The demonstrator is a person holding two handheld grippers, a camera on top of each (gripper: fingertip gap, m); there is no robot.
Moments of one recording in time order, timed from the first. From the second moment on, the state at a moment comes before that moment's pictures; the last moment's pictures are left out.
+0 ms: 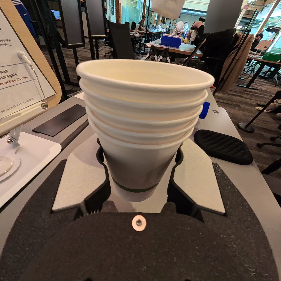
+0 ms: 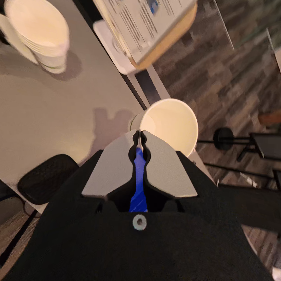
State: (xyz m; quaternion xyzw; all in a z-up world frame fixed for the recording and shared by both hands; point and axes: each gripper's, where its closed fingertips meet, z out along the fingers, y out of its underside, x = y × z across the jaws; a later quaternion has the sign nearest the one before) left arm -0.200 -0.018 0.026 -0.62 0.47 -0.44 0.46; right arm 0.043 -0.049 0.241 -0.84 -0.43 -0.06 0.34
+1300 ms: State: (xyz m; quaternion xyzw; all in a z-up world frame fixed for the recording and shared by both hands) left arm -0.205 -0.013 0.025 -0.62 0.46 -0.43 0.46; right arm 0.286 -0.040 -0.052 -0.94 -0.20 -0.15 0.24
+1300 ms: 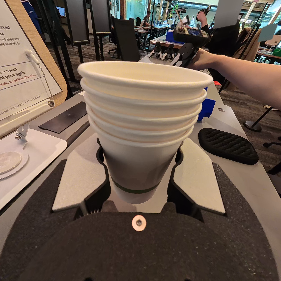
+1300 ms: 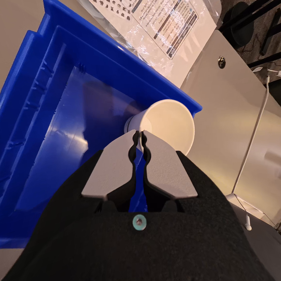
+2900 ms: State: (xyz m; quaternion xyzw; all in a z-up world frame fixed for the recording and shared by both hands) left arm -0.201 -0.028 0.041 -0.60 0.48 -0.43 0.47; right arm -0.222 -0.070 0.101 -0.70 -0.68 0.07 0.21
